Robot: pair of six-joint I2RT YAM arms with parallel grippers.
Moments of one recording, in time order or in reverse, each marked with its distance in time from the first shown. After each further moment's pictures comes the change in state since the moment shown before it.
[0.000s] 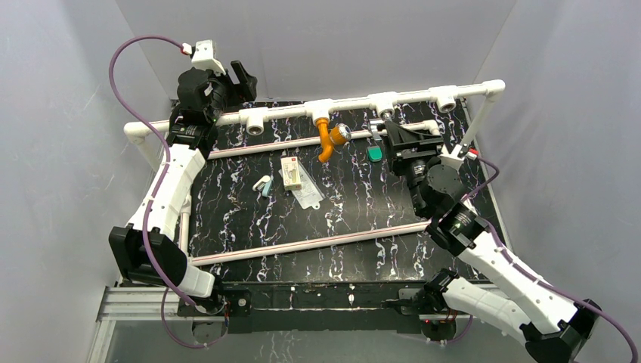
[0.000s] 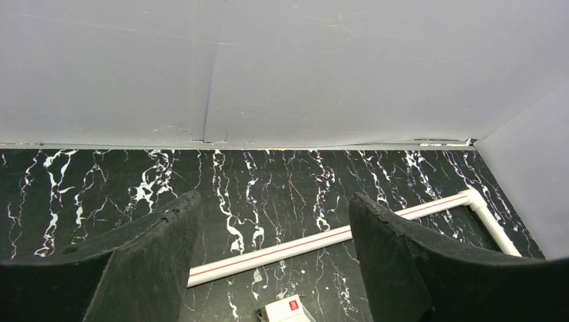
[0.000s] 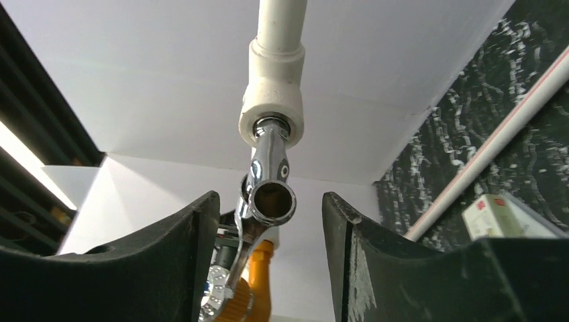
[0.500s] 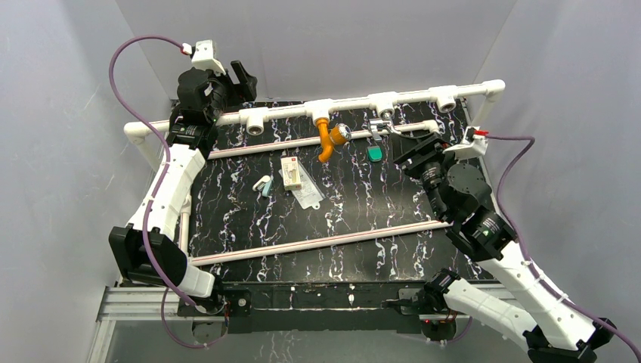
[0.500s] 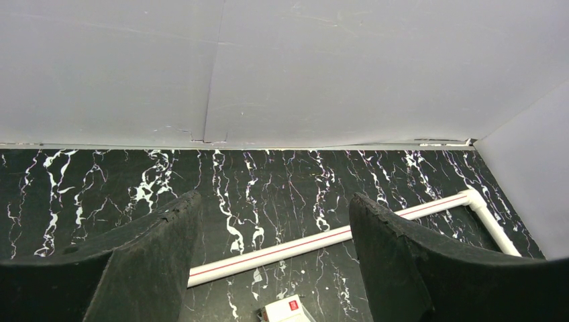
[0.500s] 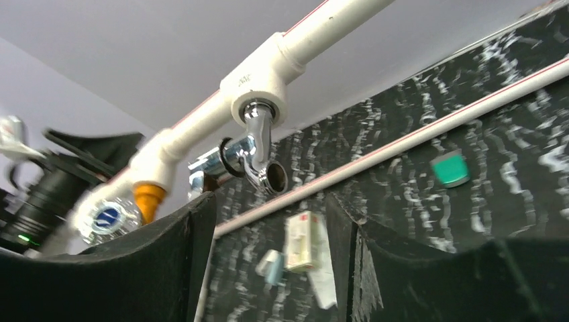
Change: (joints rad) left arm 0.000 0.000 0.000 0.000 0.000 0.000; right arm 0.000 -0.079 0.161 -0.310 -0.054 -0.644
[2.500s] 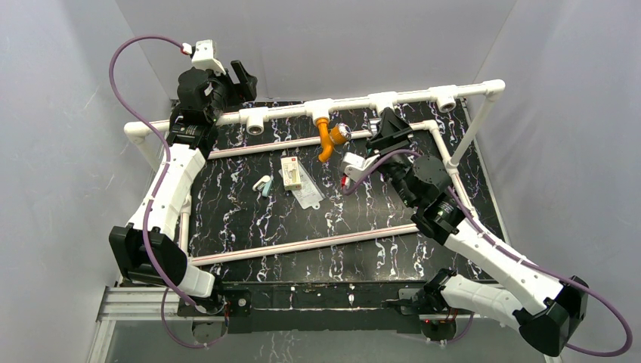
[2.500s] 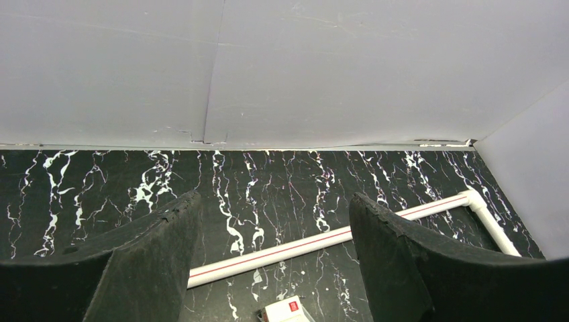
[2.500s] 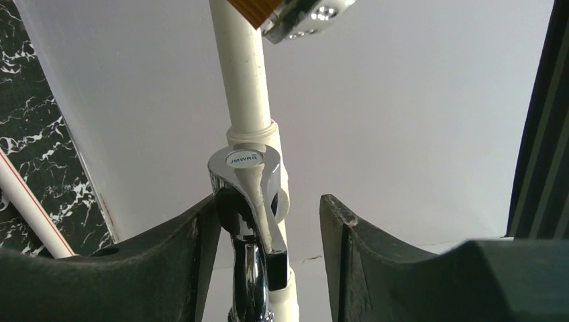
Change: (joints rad) left arm 0.000 0.003 0.001 0.003 0.000 0.000; right arm 0.032 0.209 -0.111 0.426 -0.311 -2.347
